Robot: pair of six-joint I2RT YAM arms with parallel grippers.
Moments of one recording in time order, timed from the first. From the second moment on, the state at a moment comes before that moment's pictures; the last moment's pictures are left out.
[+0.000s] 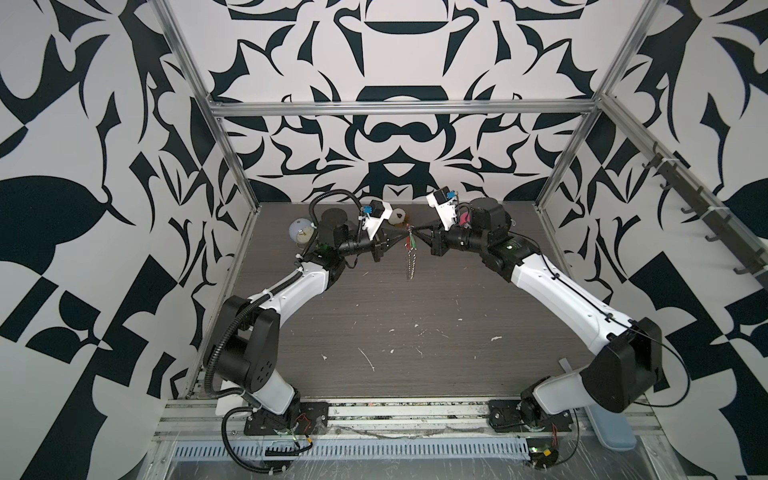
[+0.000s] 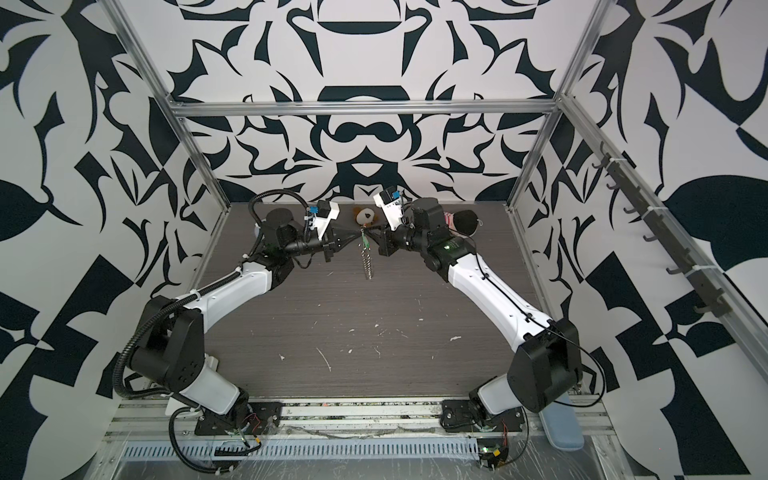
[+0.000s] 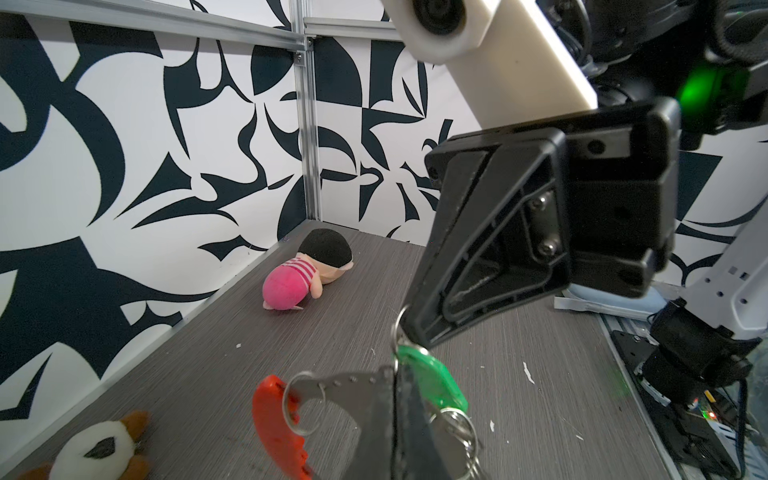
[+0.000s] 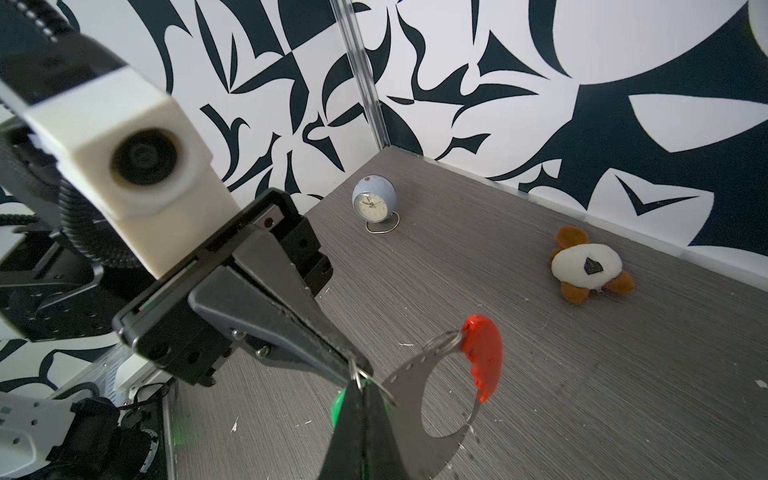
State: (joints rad) left arm -0.44 1.59 1.07 0.49 0.91 -0.03; right arm 0.47 1.46 1.29 -0.21 -0.53 0.15
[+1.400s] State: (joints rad) left arm -0.44 1.59 1.13 0.46 0.84 -0.06; right arm 0.45 1.41 1.26 -0.21 -0.53 0.10
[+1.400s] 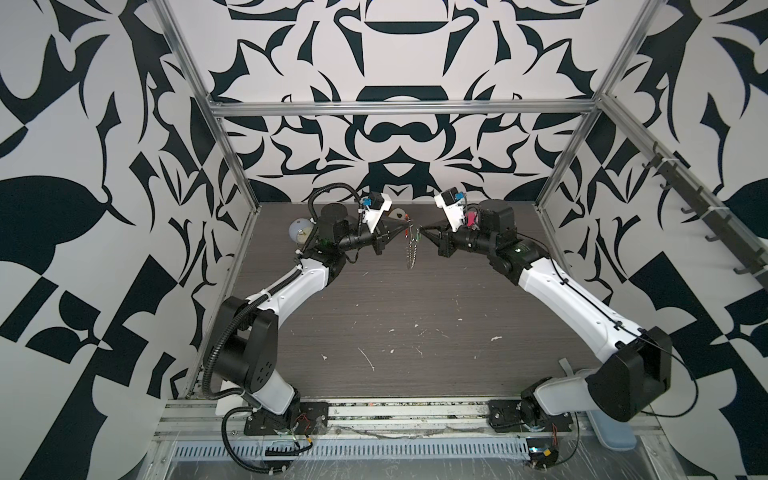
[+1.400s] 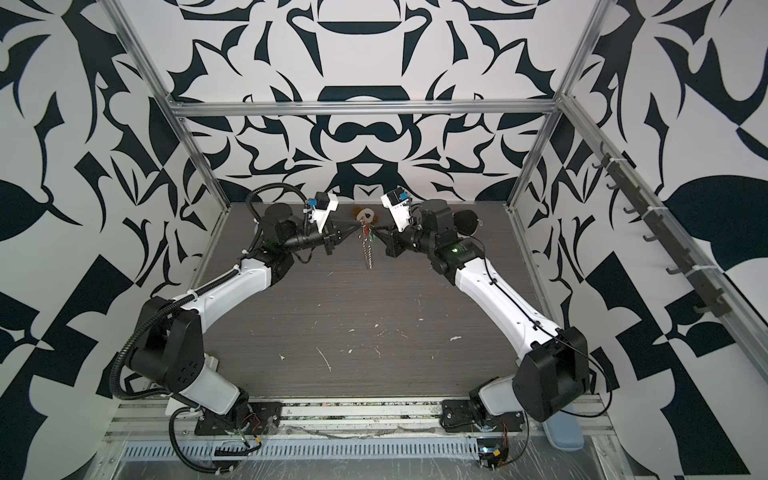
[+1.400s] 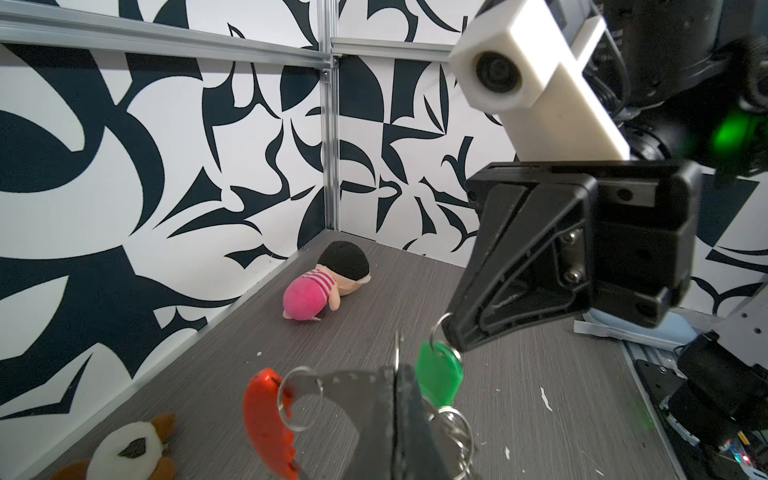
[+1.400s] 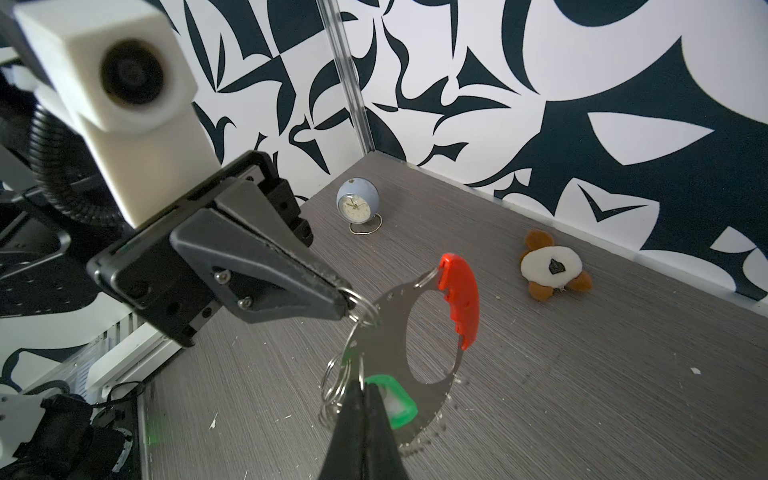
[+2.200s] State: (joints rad) left arm -0.45 1.59 1.13 0.45 0.85 -0.06; right arm 0.49 1.44 1.29 -0.21 -0.48 0.07
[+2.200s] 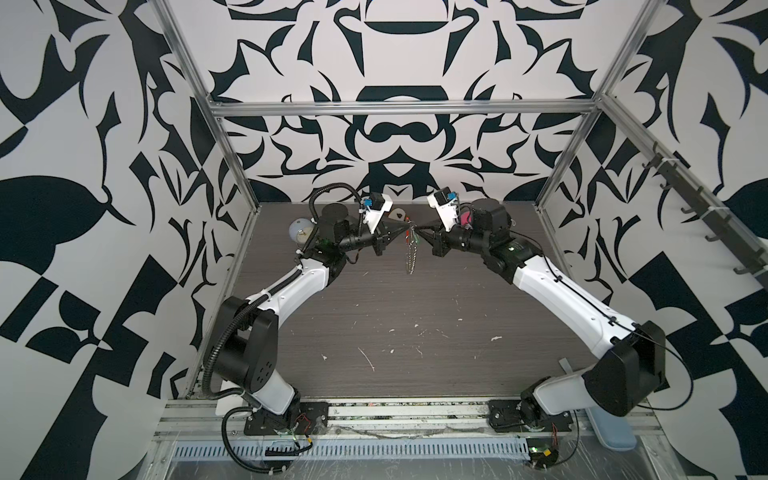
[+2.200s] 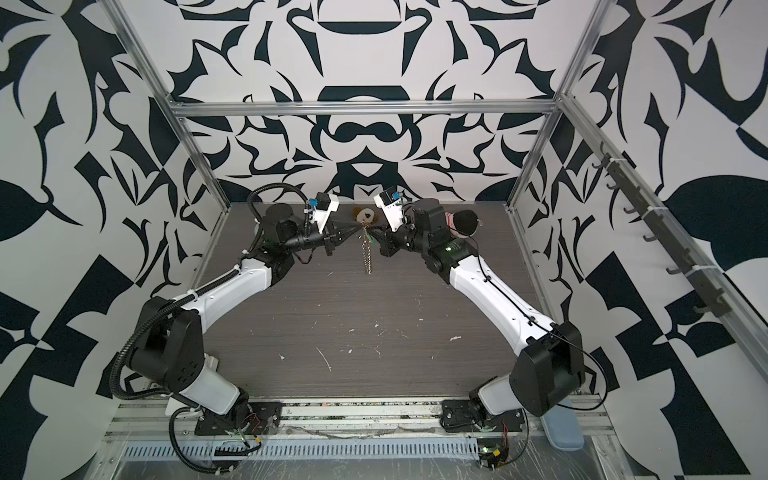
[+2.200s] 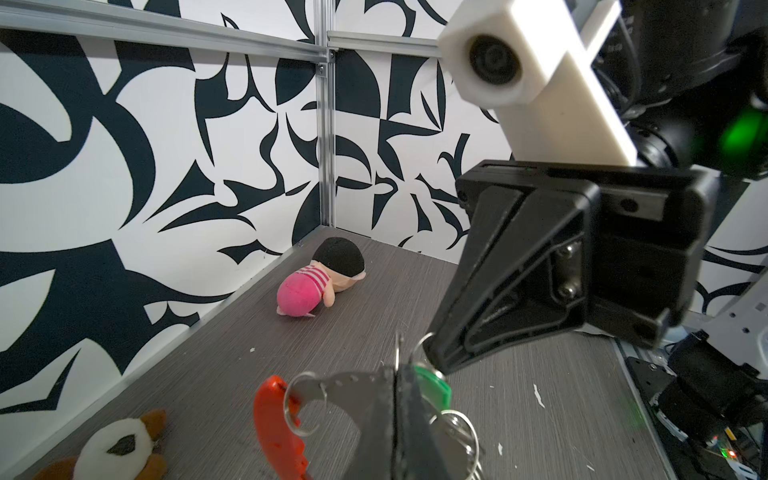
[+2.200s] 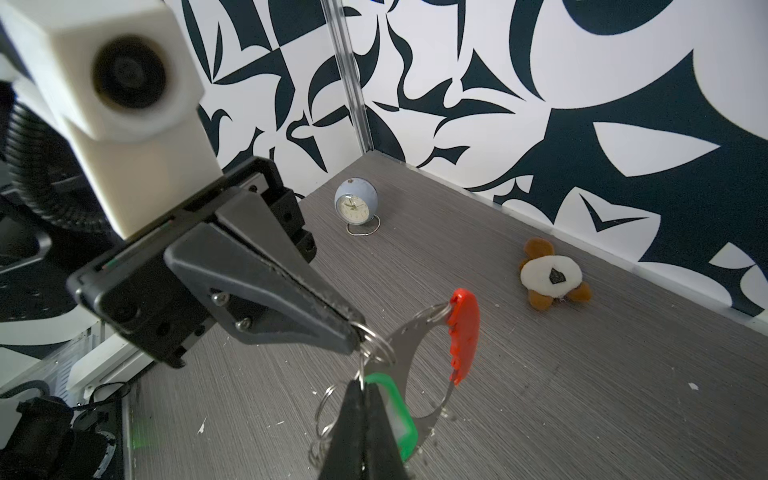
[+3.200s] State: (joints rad) left arm -0.44 1.59 1.13 0.41 0.84 -0.06; right arm 0.48 1.47 1.32 -0.20 -0.43 0.07
